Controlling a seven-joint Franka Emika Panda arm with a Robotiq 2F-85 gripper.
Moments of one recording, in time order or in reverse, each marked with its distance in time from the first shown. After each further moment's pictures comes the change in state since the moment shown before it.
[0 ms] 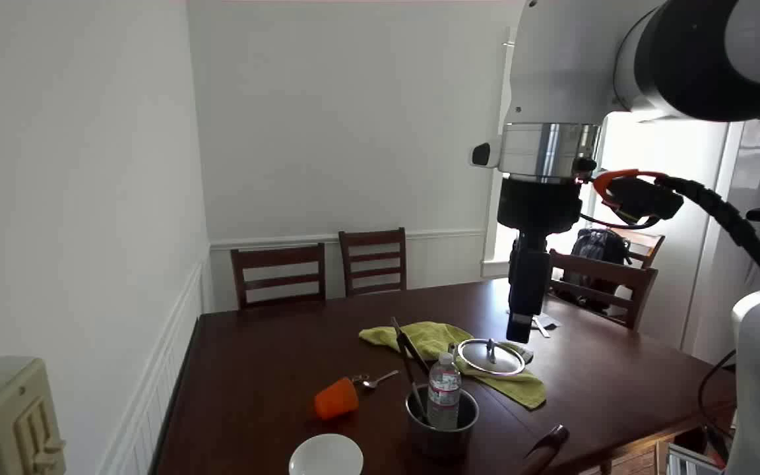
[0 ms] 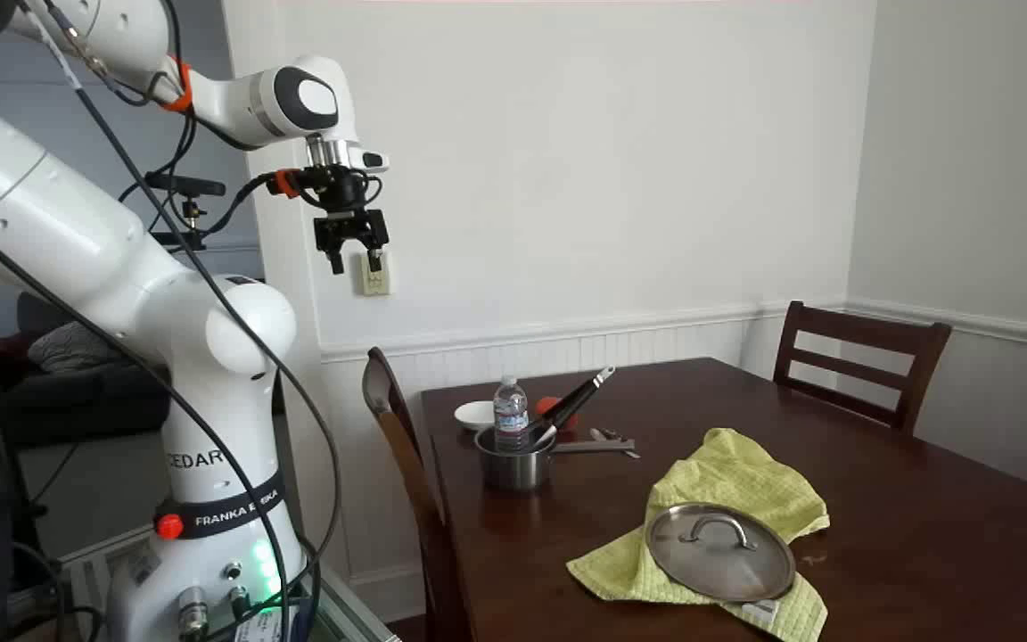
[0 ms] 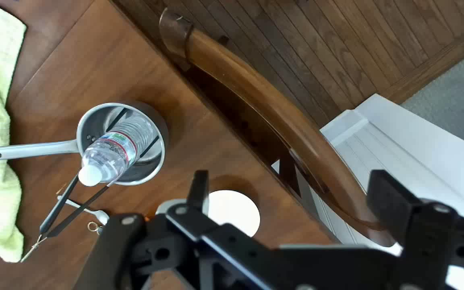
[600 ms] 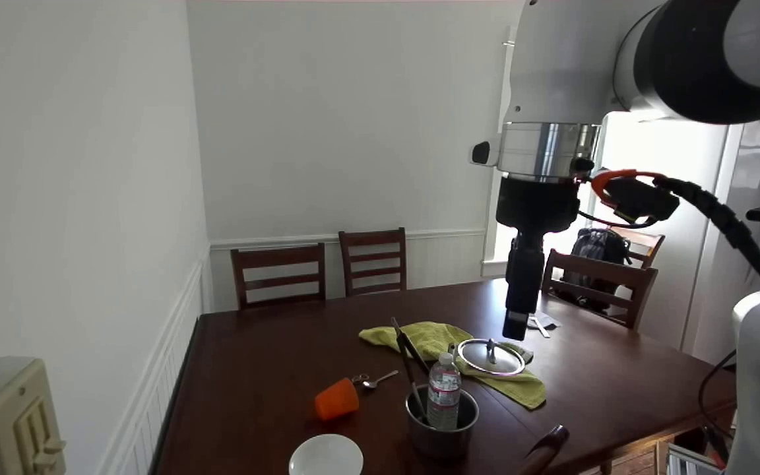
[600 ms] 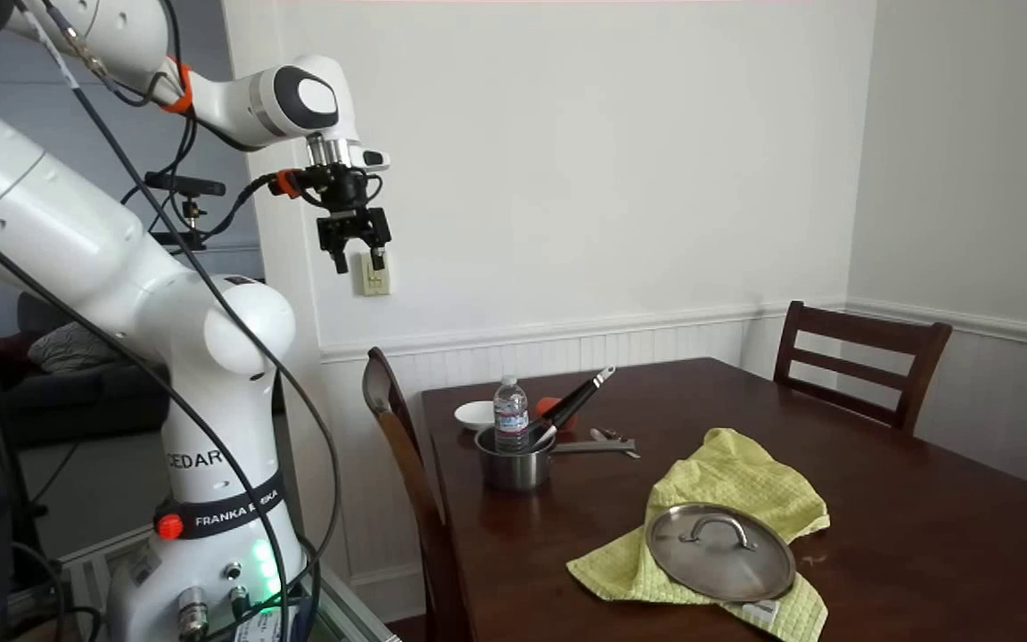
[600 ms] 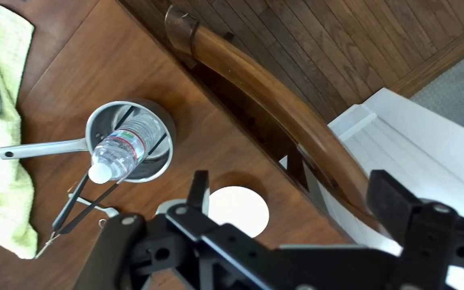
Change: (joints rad) arm -0.010 0.000 0.005 0.000 -0.018 0.011 0.025
